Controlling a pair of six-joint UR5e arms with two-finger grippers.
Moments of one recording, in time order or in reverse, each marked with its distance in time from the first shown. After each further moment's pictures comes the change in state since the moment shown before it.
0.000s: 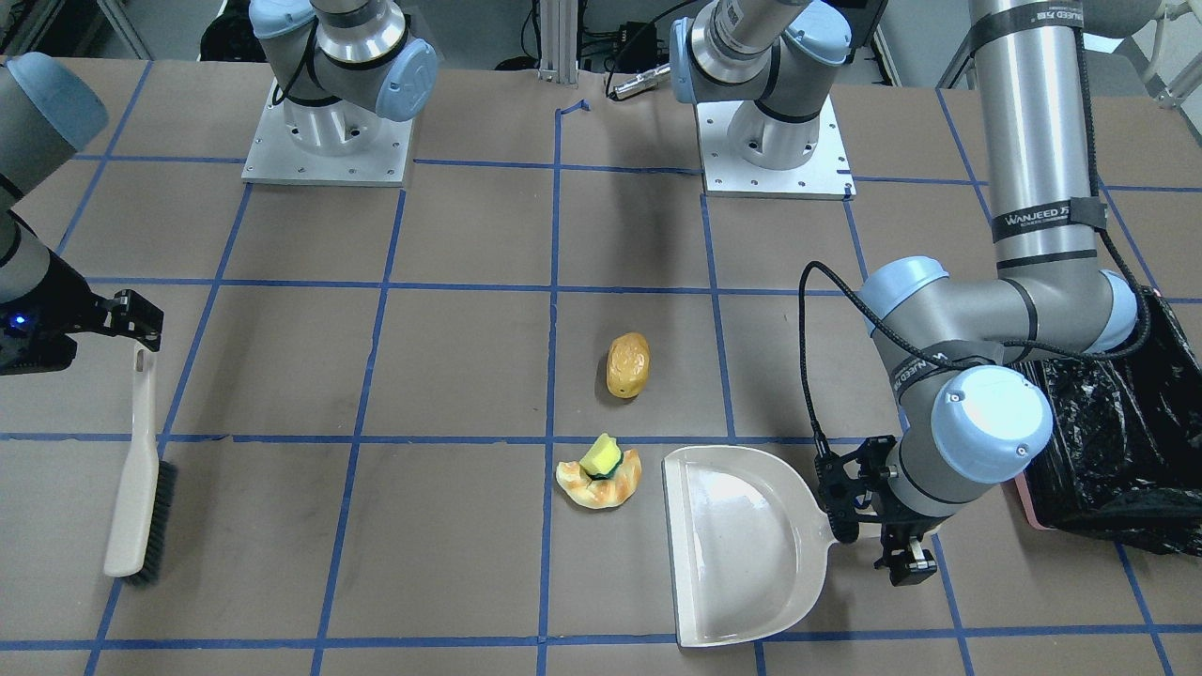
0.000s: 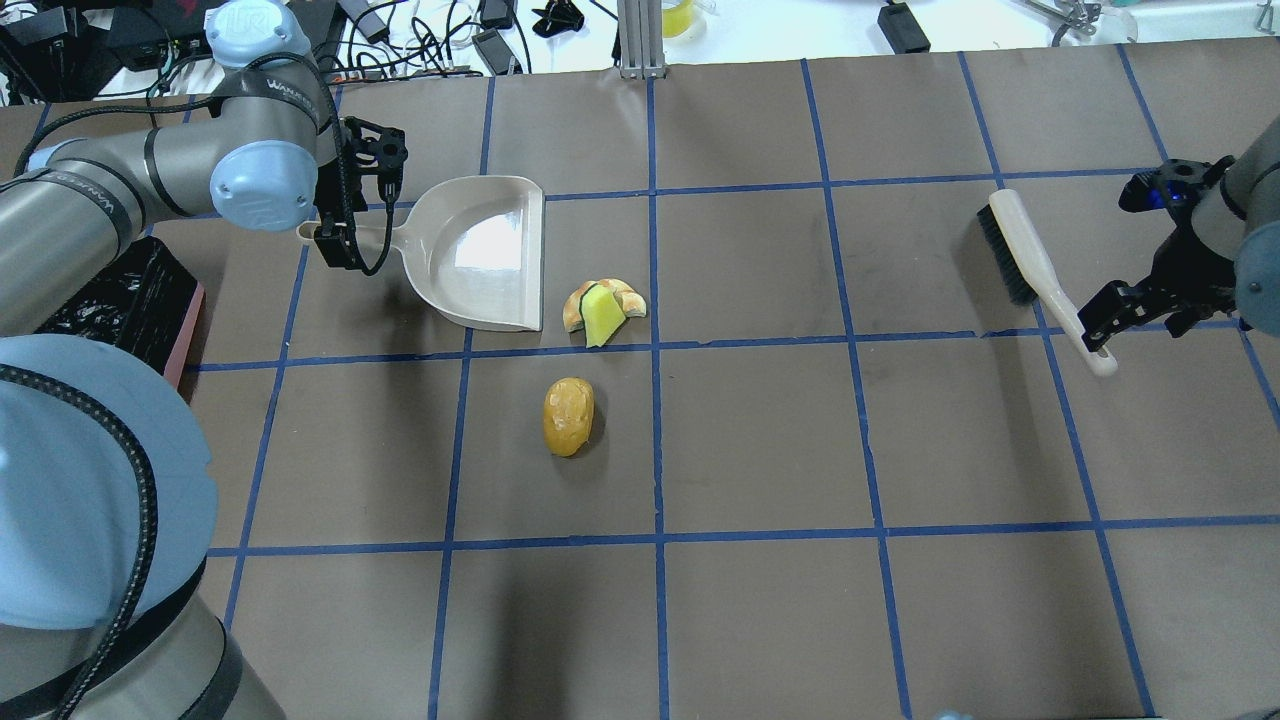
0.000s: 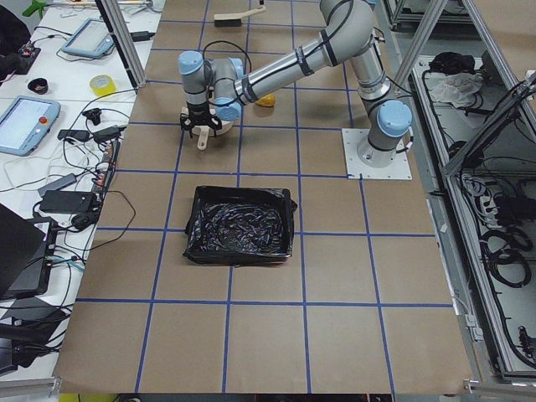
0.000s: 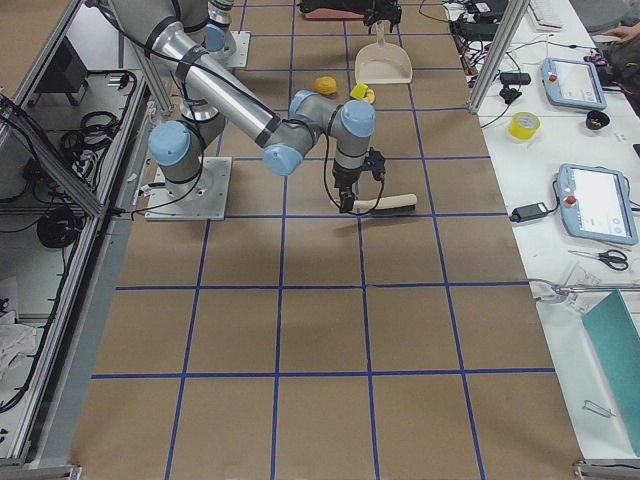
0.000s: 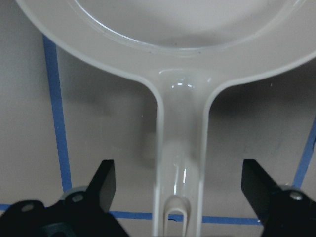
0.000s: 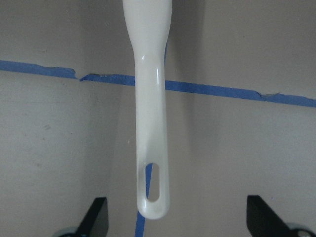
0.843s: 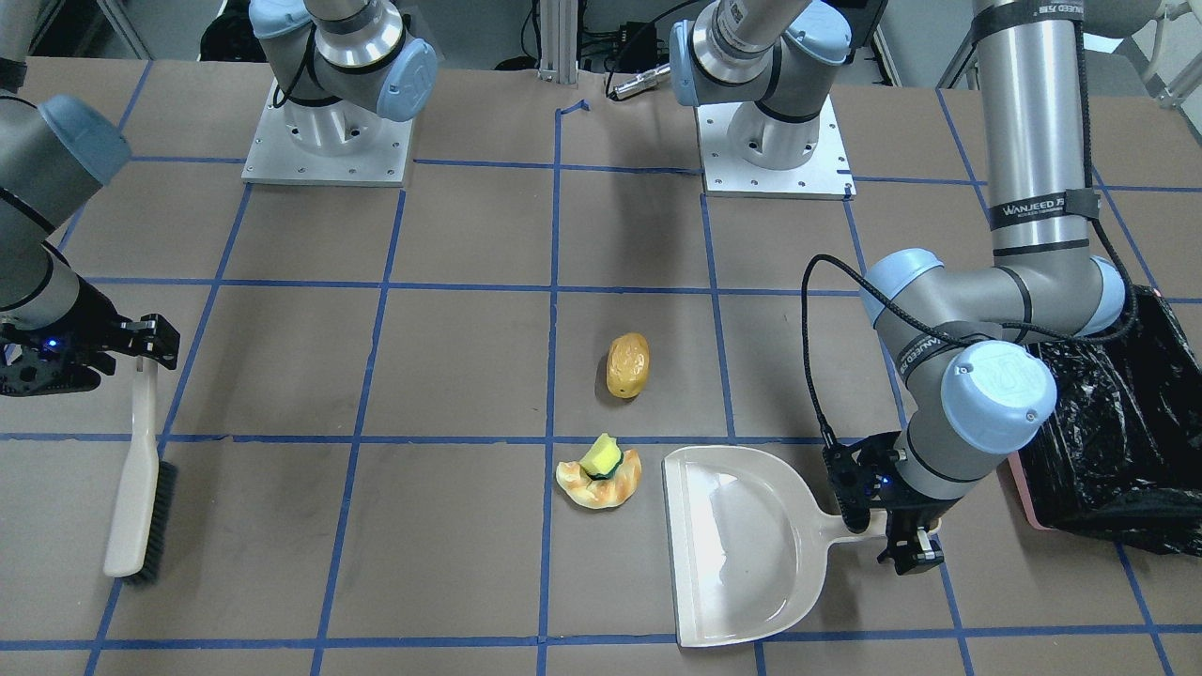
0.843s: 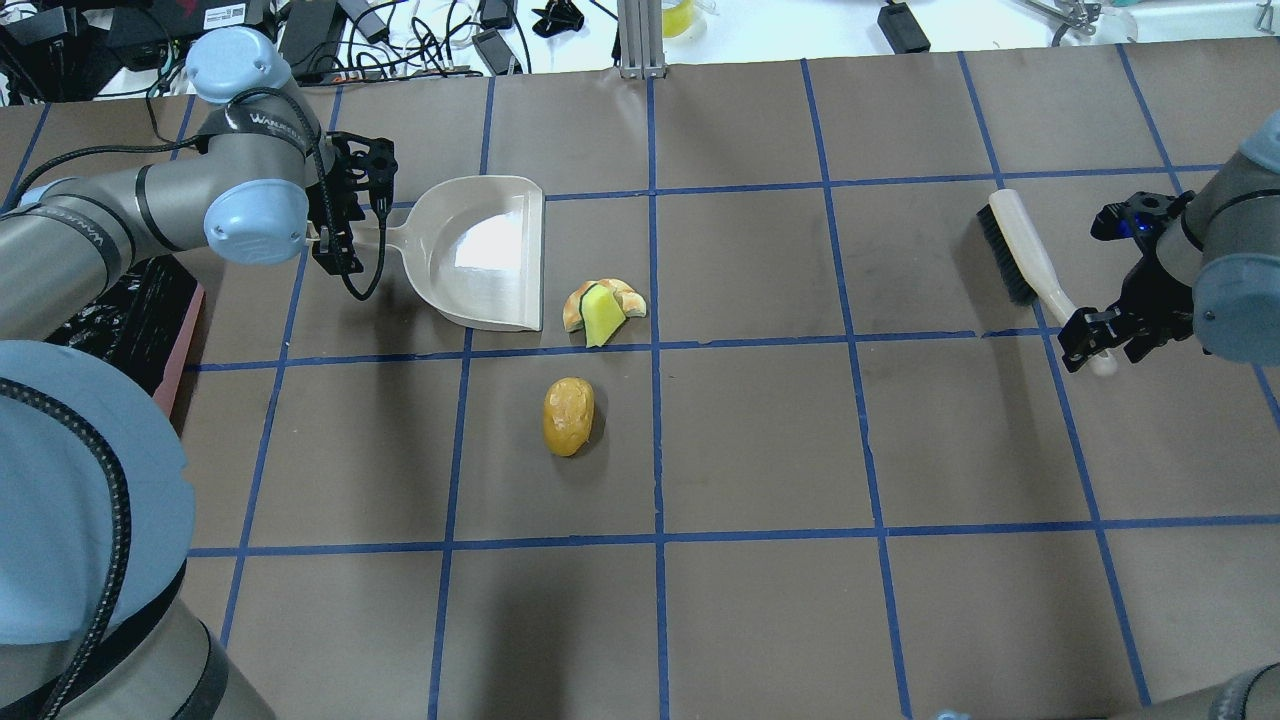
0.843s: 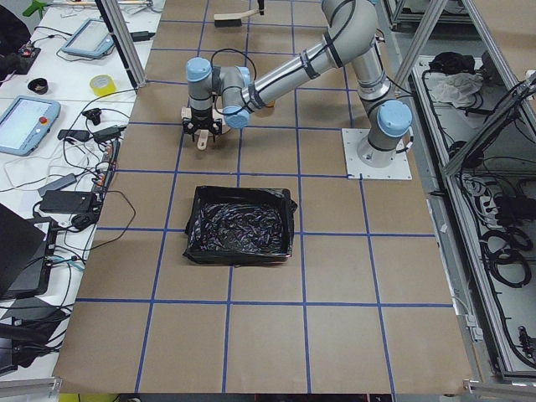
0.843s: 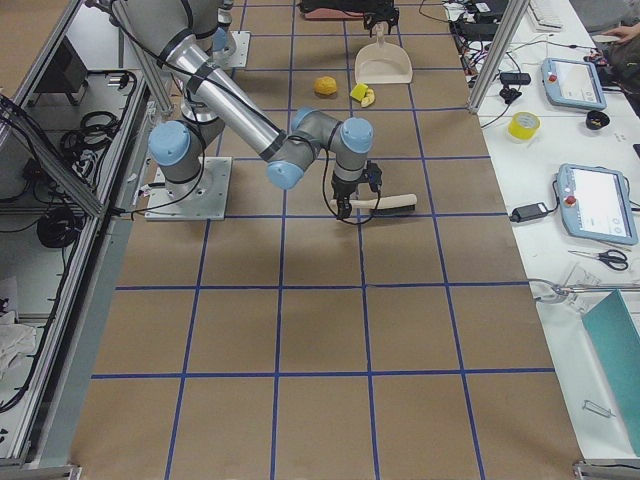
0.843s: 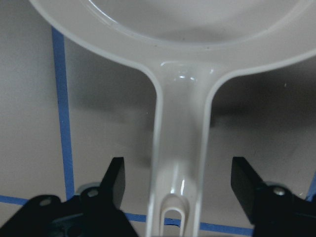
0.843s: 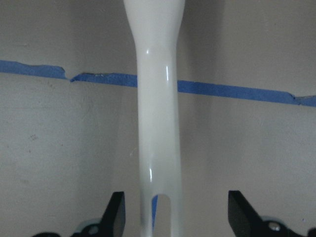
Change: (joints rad) left arm 0.036 0.036 -0.102 0.144 -0.045 0.007; right arm 0.001 0.055 0.027 -0.057 0.010 0.011
